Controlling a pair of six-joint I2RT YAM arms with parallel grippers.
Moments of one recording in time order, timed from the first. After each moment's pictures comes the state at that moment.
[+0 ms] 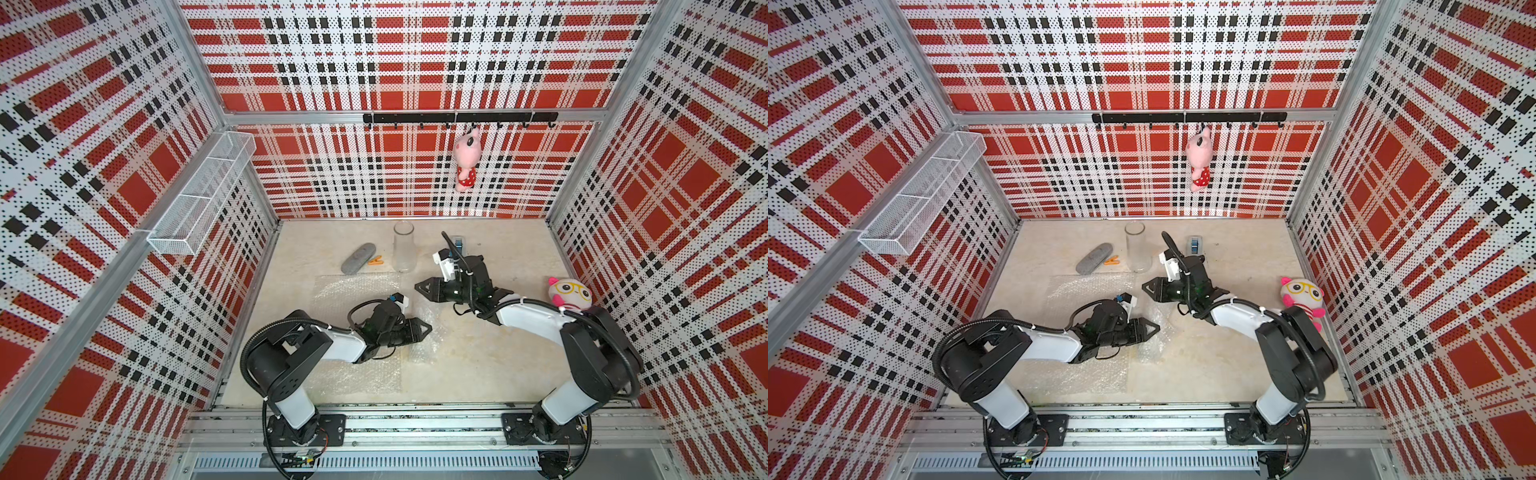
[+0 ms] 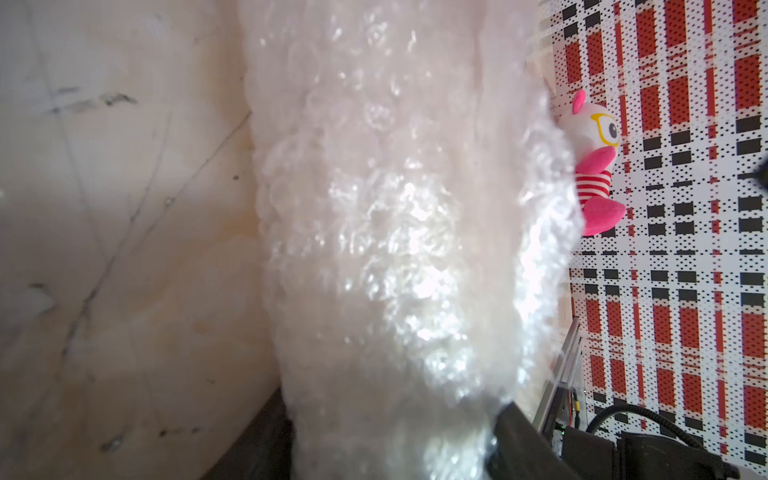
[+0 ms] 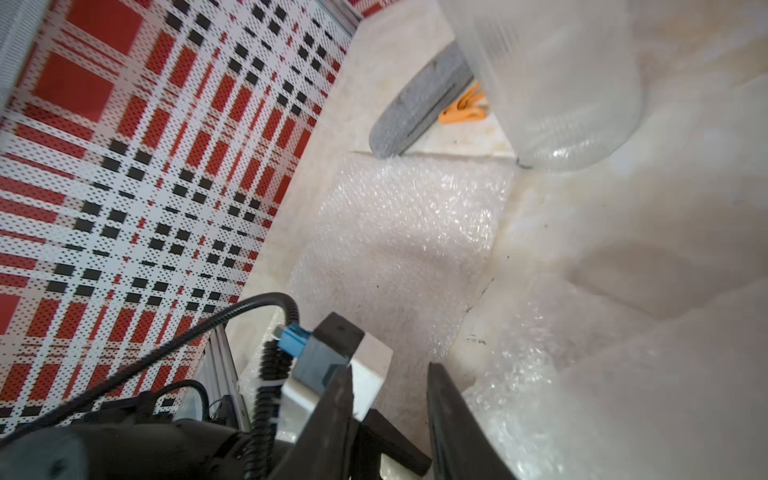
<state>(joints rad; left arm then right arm) -0.76 1.68 0.56 0.50 0.31 -0.93 0.52 1.57 0.89 0.21 -0.48 0.56</state>
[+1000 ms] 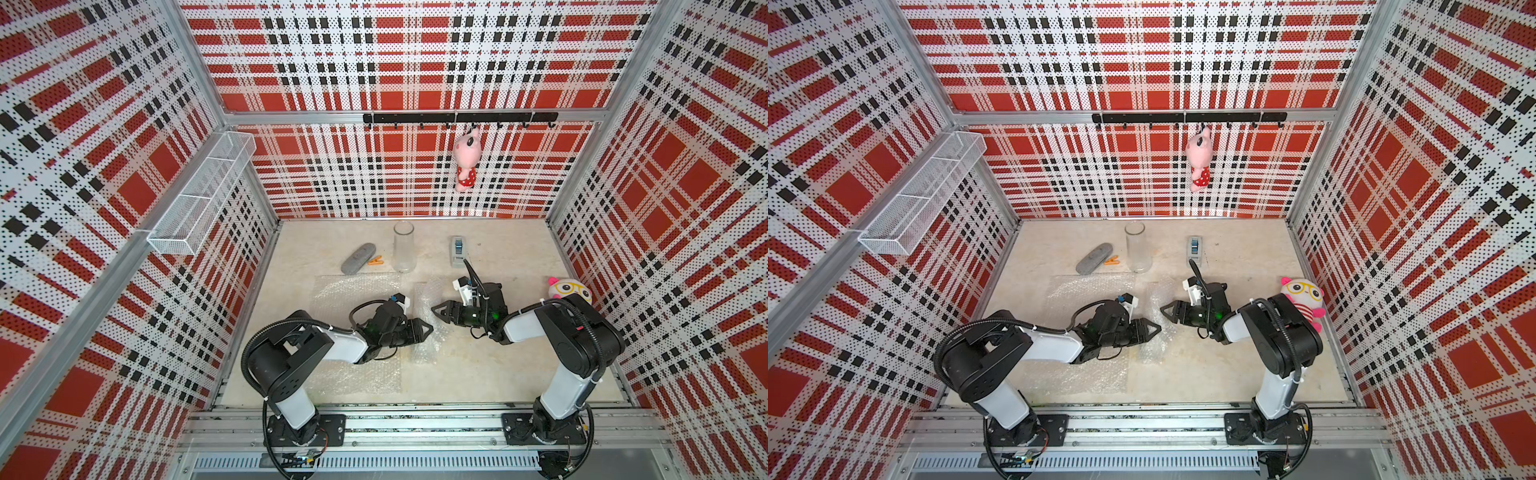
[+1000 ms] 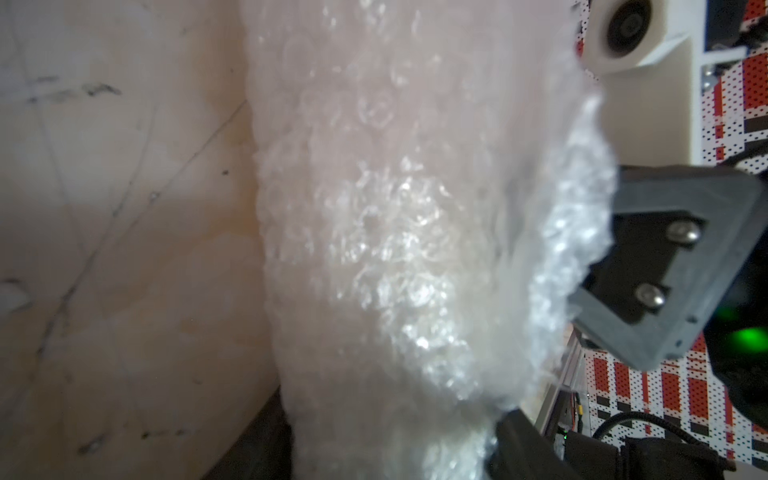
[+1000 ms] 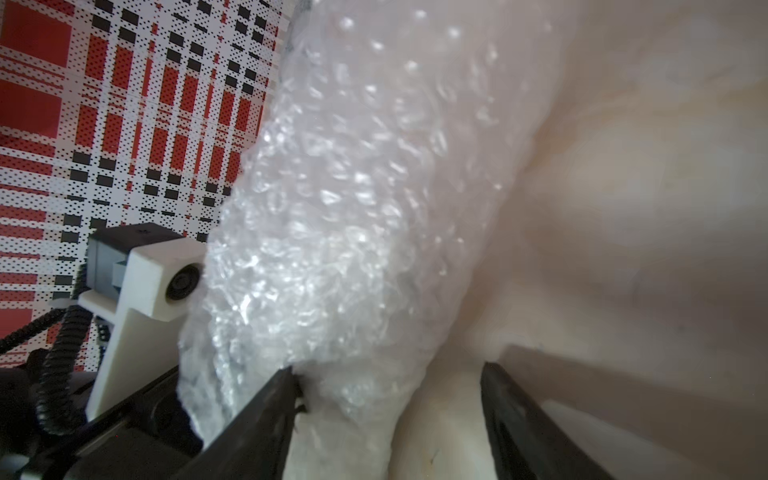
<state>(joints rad) -0.78 1.69 0.58 0.49 0.29 -0.93 0.42 1.78 0.56 0.64 -0.66 0.67</state>
